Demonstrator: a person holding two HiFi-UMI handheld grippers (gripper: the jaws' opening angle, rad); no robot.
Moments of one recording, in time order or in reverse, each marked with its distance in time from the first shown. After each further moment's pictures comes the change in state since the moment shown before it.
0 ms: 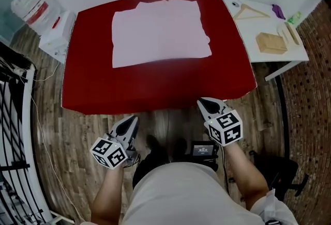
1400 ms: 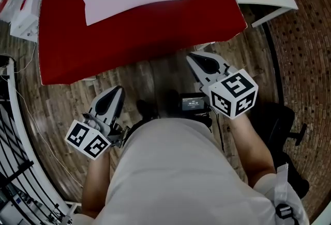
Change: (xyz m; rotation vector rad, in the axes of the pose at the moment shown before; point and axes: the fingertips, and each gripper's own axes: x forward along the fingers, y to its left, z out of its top) left arm -0.052 -0.057 0.013 0.013 0.038 -0.172; right arm -0.060 0.064 0.028 0.070 -0.075 0.014
